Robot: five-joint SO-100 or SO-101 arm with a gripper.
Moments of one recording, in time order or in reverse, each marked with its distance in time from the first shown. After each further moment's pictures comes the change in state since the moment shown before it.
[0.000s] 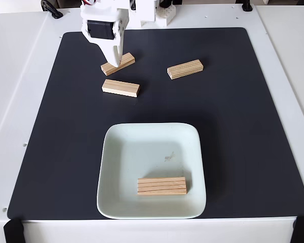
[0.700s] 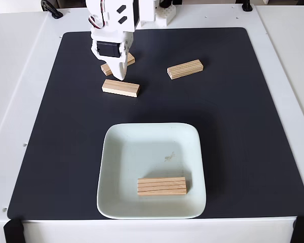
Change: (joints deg) arm -0.3 6.7 25.1 -20.7 0.0
